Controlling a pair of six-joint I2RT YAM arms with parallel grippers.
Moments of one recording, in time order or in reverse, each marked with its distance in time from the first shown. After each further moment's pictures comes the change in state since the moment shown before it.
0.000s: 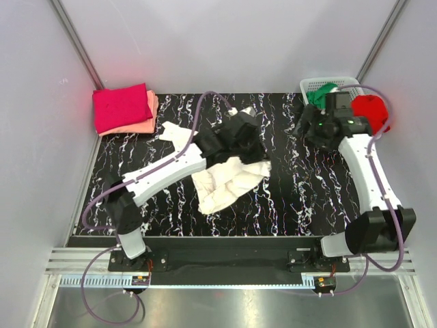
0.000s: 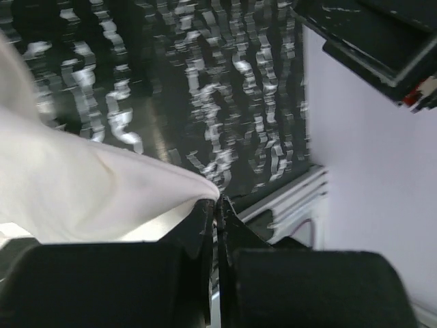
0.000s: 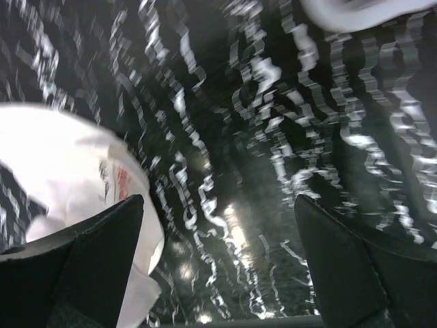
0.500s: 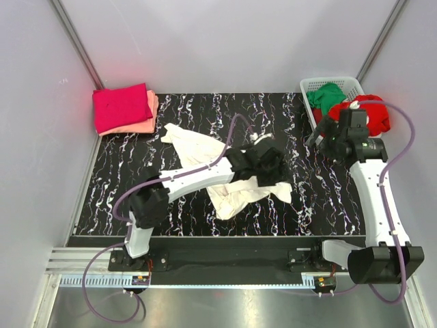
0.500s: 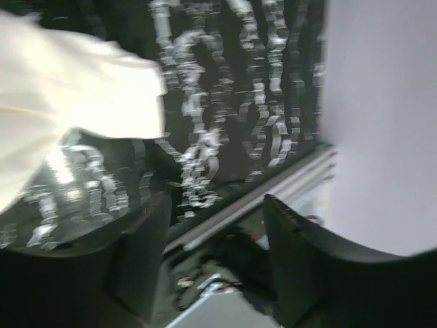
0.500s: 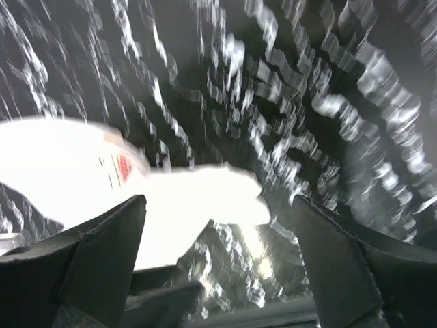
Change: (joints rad) left arm -0.126 0.237 0.024 0.139 0.014 -0.127; right arm -0.086 -0.249 -0.121 -0.030 0.101 0.054
